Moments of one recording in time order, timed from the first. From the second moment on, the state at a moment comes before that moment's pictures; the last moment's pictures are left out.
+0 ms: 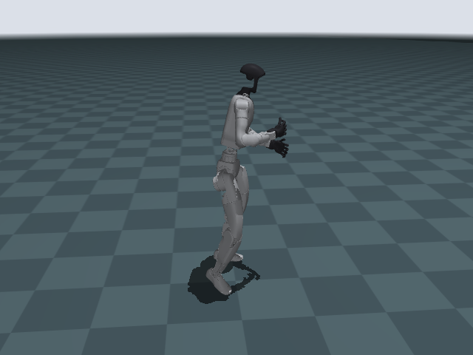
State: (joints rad) left arm -0.18 0.54 -0.52 -0.02 -0.46 -0.13 -0.22; right arm -0.27 -0.41 0.56 -0.38 0.40 -0.09 0.17; waist 0.26 -0.11 0.16; left_leg -0.04 0.18 -0.03 0.23 -0.41 -0.04; right_leg -0.35 -0.24 -0.41 0.73 -0.10 0.18
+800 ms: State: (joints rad) left arm 0.26 0.64 -0.36 -0.18 -0.33 -0.06 0.30; right arm -0.88 -1.66 -0.49 1.13 1.40 -0.15 -0.62; waist 0.05 0.28 0.40; left_leg -0.05 0.23 0.60 0.22 -0.09 -0.03; right_leg -0.43 -0.54 -0.59 0.04 0.13 0.26
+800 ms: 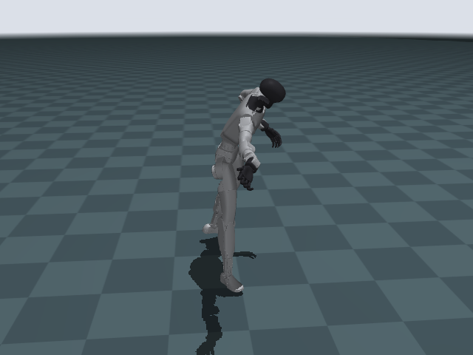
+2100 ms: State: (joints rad) left arm -0.21 0.39 -0.11 -0.56 -1.55 -0.60 0.13; right arm 0.34 -0.59 0.22 -0.13 0.26 -0.10 -0.08; waist 0.14 -0.33 0.38; left_leg -0.53 0.18 0.44 0.58 -0.49 -0.12; right_leg -0.27 -0.49 -0.60 -0.02 -0.17 0.26
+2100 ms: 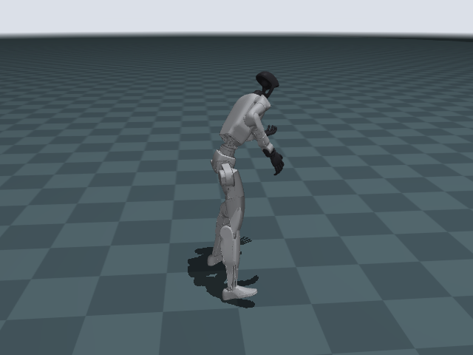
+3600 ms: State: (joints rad) left arm -0.13 0.19 -0.65 -0.16 -1.95 -0.28 0.10; right arm 0.12 -0.42 0.25 -0.32 0.37 -0.15 -0.31; waist 0.03 -0.52 0.29; left_leg -0.56 0.39 0.30 0.49 -0.20 0.00; right_leg -0.03 -0.52 -0.05 0.09 -0.28 0.22
